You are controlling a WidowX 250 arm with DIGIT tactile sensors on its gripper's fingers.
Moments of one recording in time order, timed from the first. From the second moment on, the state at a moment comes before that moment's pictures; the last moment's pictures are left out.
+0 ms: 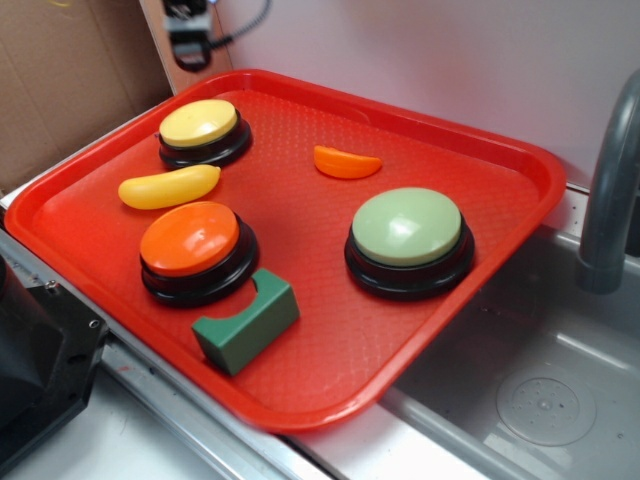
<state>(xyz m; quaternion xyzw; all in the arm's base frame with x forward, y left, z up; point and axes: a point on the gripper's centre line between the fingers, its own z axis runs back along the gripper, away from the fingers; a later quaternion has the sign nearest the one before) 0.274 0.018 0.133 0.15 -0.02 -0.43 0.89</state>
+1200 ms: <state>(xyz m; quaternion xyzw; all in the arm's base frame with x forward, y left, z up) 0.307 -0.036 0.018 0.04 0.03 -0.58 0.82</state>
